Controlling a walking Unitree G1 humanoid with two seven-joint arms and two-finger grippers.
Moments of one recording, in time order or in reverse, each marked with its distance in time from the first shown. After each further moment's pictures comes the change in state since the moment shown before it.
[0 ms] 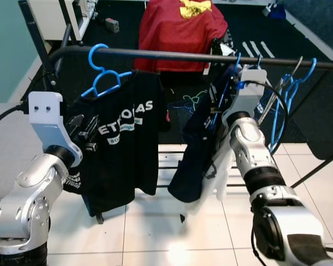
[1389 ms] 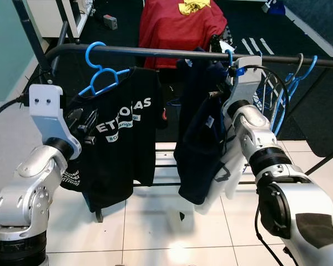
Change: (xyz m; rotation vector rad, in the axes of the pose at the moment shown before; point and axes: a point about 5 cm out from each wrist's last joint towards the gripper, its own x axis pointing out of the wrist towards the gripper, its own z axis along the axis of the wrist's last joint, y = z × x) left arm 0.016 0.004 0.005 0.014 -0.025 -0.011; right arm 0.011 0.009 0.009 0.018 0.038 0.139
